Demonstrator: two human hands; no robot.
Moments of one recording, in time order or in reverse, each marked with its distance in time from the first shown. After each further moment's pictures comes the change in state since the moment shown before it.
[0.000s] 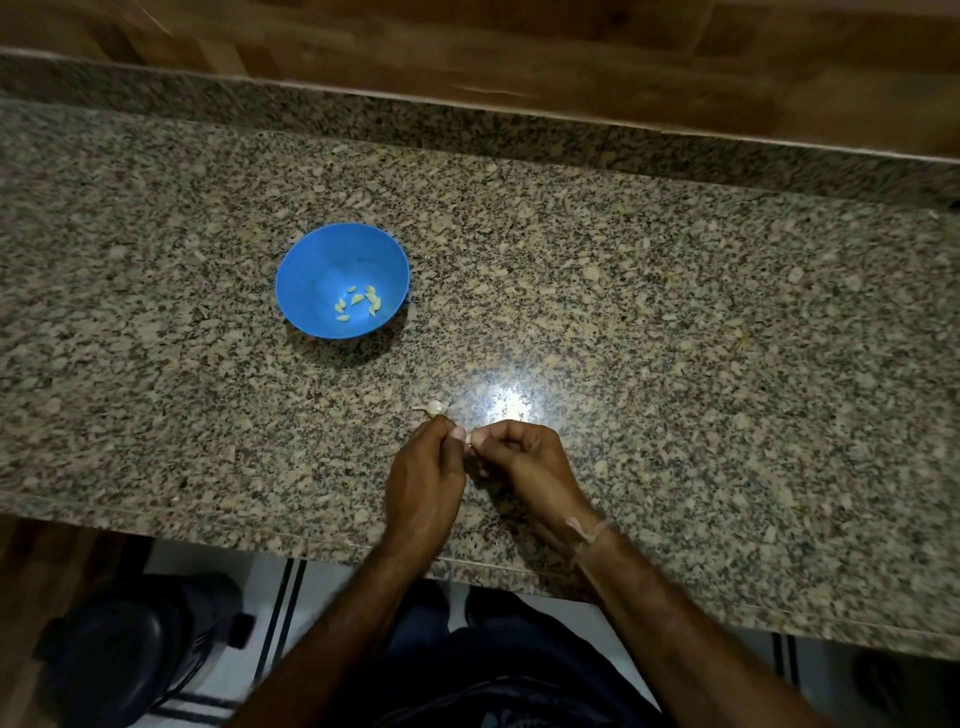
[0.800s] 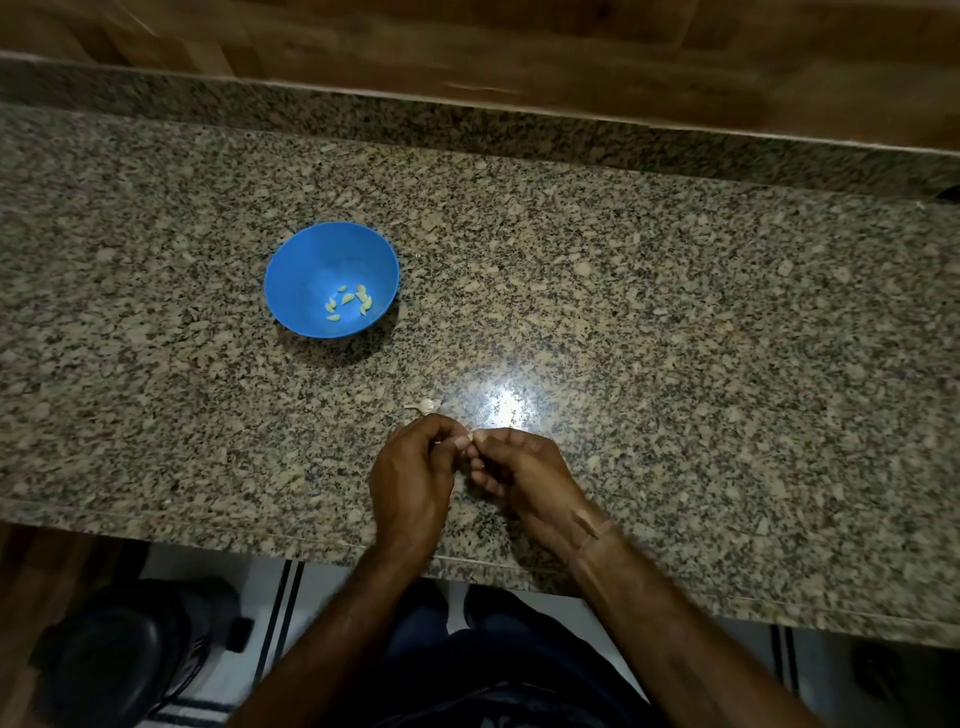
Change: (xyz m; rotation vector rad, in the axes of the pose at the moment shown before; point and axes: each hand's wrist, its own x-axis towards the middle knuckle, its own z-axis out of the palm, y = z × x) left_hand -0.004 -0.005 -0.001 -0.003 0.113 0.108; right_hand 0.001 0.001 -0.006 0.168 0.049 0.214
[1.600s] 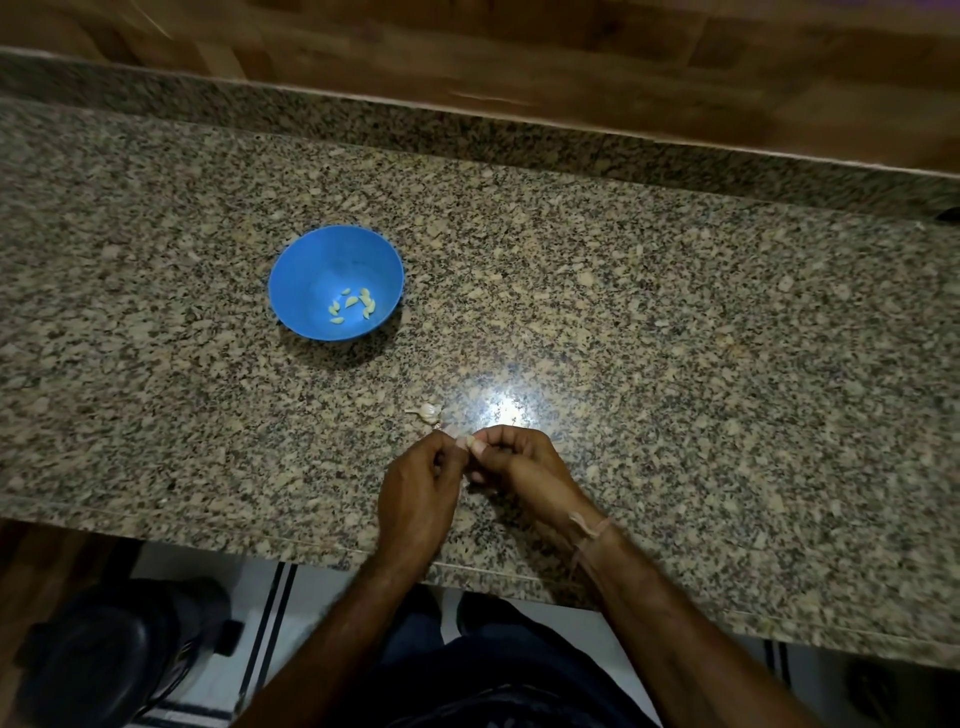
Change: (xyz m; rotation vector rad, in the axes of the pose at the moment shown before) left_hand -0.003 -0.005 0.007 -0.057 -0.133 -0.100; right_hand 0.005 -0.007 -0.004 -0.288 -0.100 -0.144
